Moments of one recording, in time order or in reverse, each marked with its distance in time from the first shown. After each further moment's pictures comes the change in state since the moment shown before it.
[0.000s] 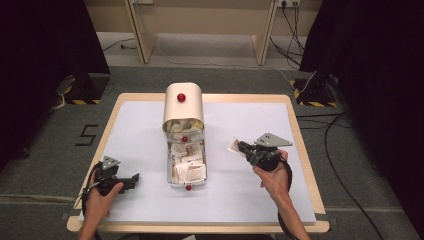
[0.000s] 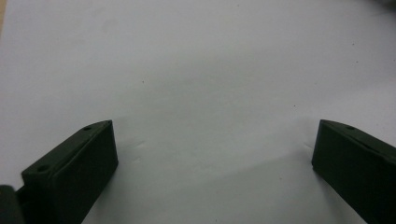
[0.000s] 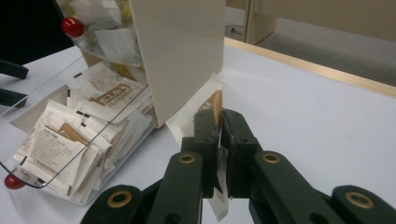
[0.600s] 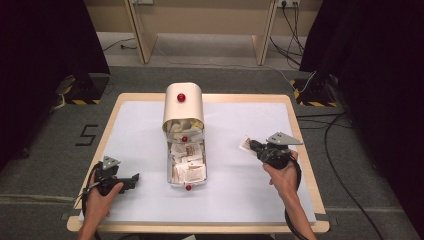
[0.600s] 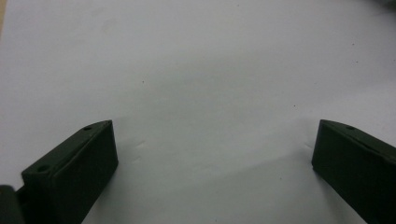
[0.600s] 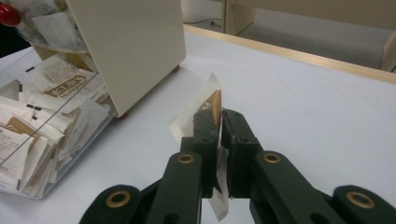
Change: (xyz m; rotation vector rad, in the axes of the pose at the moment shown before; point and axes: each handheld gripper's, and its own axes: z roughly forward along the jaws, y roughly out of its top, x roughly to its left) left arm 0.000 0.000 0.000 0.000 0.000 0.000; right arm -0.030 -0.014 -0.007 0.019 -0.071 0.057
